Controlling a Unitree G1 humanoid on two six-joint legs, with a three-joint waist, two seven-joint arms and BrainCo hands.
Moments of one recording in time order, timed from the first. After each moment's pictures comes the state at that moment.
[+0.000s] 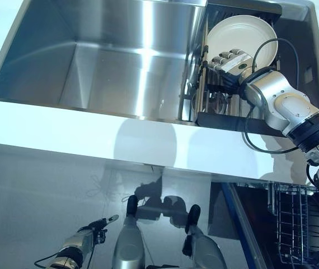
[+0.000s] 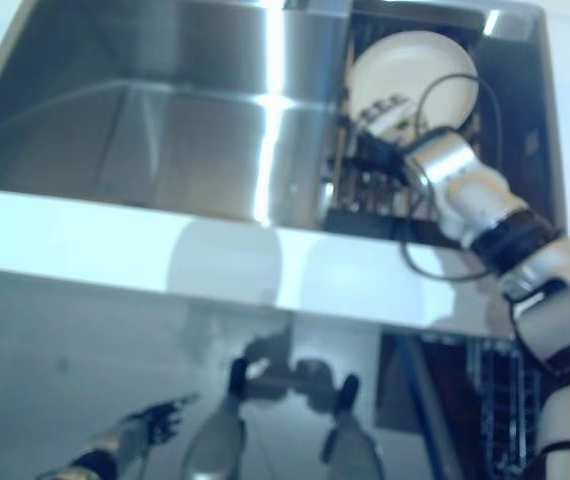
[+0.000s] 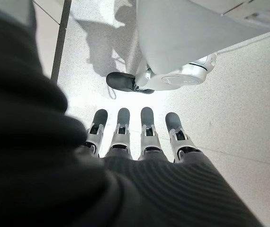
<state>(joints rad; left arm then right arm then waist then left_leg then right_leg) -0.17 0.35 -0.17 1.03 -0.43 0.27 -0.07 -1.27 -0.88 0.92 0.48 -0.76 0.11 0.23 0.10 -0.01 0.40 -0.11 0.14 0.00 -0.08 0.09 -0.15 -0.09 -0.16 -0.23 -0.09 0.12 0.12</state>
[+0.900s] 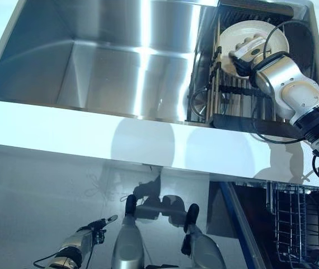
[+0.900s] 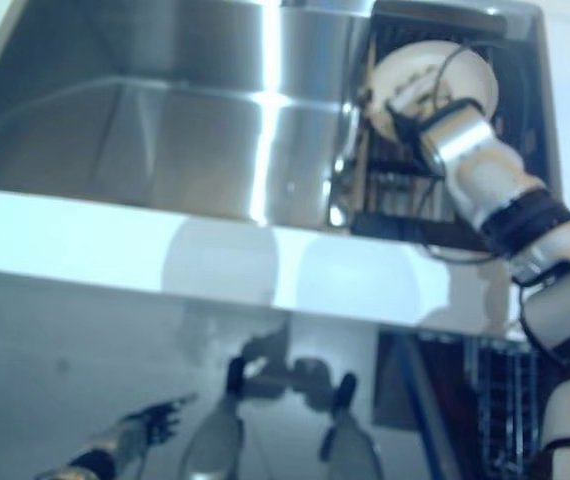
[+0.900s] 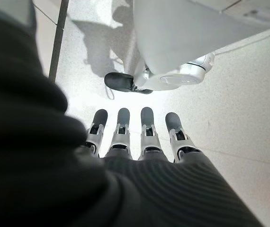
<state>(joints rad) -0.17 0.37 -0.17 1.03 -0.45 0.27 -0.07 -1.35 -0.92 0.96 0.56 -0.91 0.14 0.24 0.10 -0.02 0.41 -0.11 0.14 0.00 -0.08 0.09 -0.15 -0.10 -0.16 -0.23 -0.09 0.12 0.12</state>
